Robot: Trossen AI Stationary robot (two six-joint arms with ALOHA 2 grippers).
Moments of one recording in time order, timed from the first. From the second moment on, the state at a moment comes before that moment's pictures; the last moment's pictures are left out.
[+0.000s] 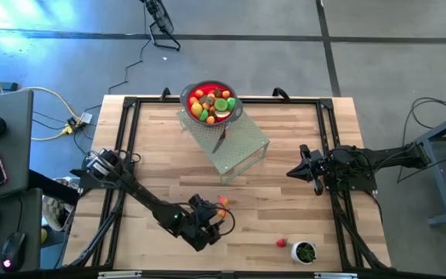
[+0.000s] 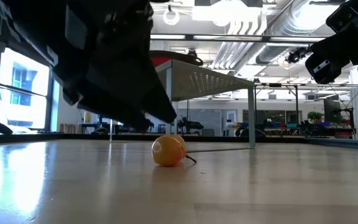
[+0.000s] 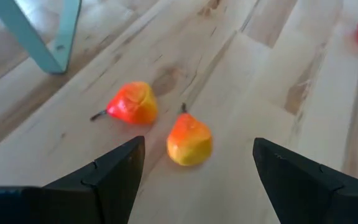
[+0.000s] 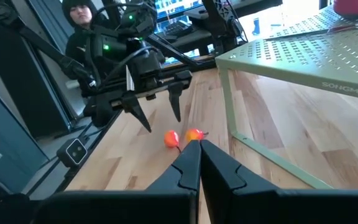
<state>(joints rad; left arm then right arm) -0.61 1.94 1.19 -0.18 -0.71 -0.99 0.12 0.17 0.11 -0.06 -0.08 0.29</state>
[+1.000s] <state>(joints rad) -0.58 2.05 1.19 -0.06 -0.72 -1.02 0.12 0.17 0.11 -0.06 -0.08 0.28</state>
